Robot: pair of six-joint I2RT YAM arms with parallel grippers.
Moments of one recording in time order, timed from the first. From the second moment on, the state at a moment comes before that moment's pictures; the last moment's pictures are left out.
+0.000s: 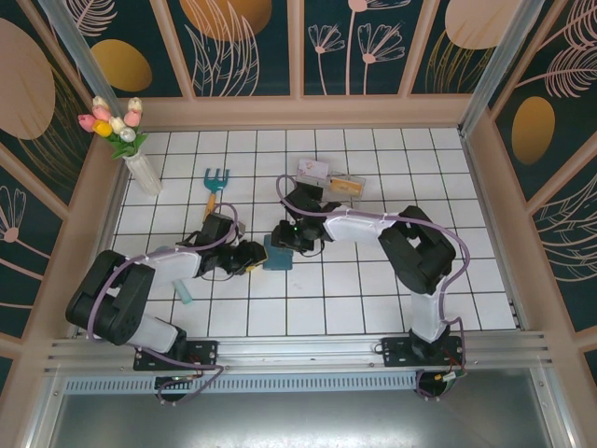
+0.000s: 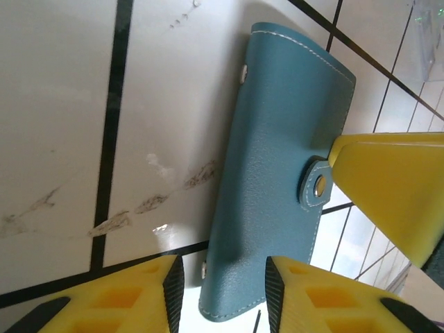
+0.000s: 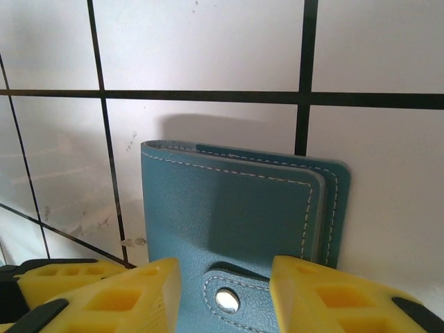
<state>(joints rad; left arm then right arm) -0.42 1.48 0.52 0.00 0.54 -0.90 0.82 1.93 1.22 -0.33 -0.27 0.87</state>
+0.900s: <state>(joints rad) -0.43 1.56 0.50 0.15 0.61 -0.93 0.80 1.93 1.20 -0.29 -0.30 0.87</state>
